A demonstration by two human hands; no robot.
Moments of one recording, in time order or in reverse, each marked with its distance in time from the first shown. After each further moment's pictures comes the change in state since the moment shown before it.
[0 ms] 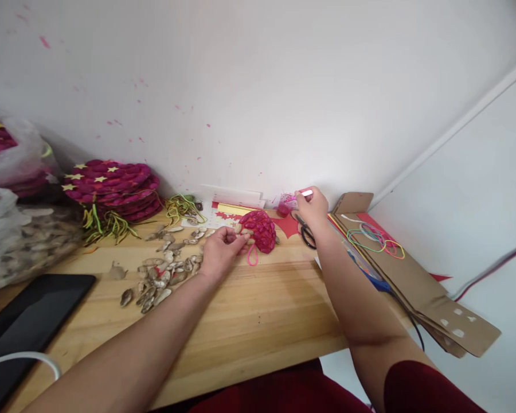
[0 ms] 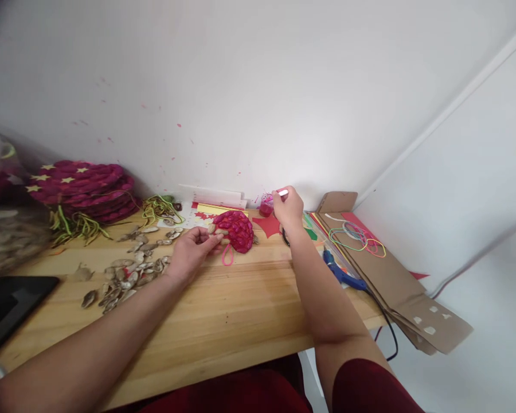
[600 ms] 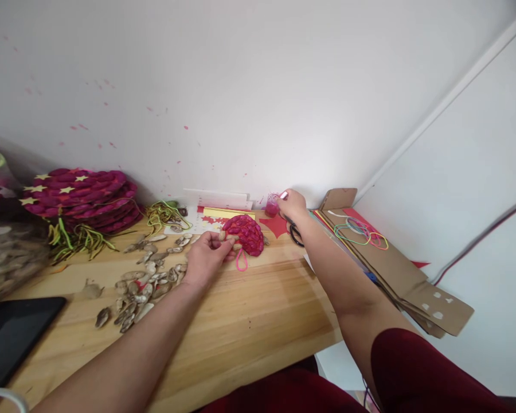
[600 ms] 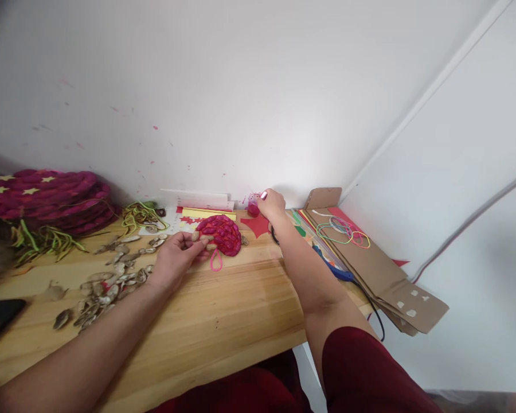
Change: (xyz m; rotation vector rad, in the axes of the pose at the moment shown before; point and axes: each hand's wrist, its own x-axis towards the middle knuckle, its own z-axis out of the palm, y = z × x) left_hand 0.001 -0.001 -0.004 0.046 -0.010 -0.063; right_hand 0.030 0.015 0.022 -0.290 -0.214 0.049
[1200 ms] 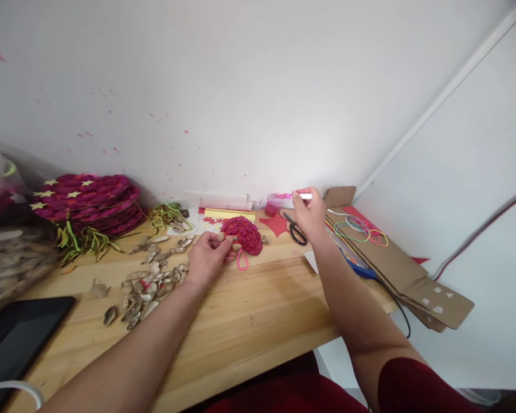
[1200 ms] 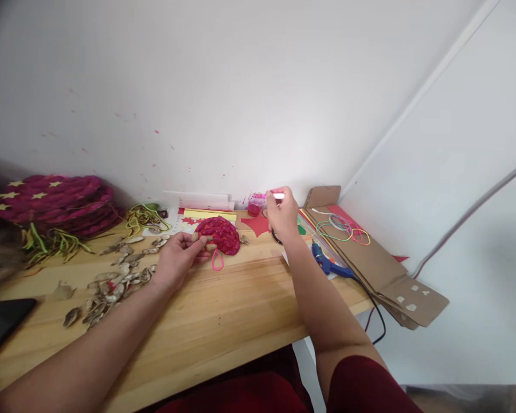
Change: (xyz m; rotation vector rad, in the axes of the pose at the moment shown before) left_hand -0.005 0.007 0.002 -0.012 0.032 -0.007; right_hand -0.067 0.004 -0.035 0.653 0.374 -0.153
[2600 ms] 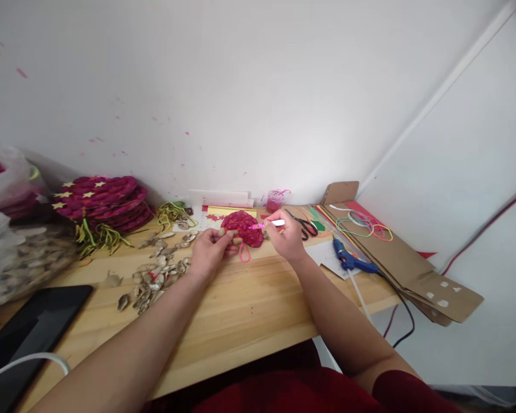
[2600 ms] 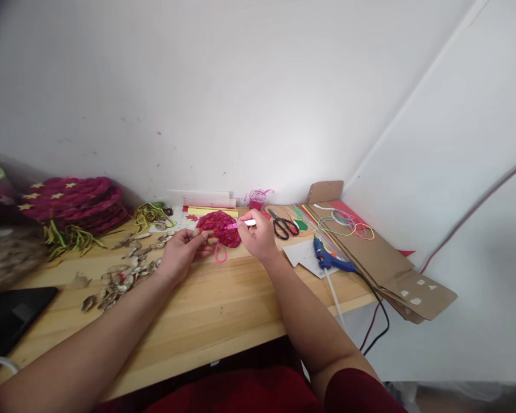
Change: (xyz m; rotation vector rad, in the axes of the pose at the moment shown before) left_hand -0.007 0.009 0.003 -0.067 0.005 -0.025; right_hand -0.079 -0.018 0.017 0.190 -0.245 -0.160
